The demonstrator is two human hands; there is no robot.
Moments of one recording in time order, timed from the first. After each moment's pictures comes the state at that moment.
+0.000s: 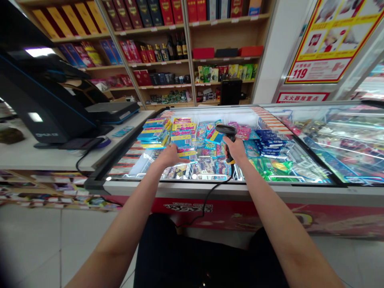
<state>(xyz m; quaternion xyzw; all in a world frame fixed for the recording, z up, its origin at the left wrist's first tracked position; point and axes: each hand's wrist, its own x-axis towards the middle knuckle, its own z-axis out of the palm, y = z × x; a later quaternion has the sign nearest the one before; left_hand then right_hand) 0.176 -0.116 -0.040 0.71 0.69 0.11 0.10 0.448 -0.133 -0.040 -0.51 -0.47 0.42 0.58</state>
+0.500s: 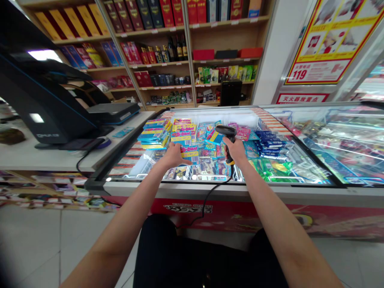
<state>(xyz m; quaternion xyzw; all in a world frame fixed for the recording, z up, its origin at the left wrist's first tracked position) 0.193 -0.118 -0.035 0.71 0.67 0.16 0.10 0.448 -0.133 -0.040 -0.52 -0.45 0.43 0.58</state>
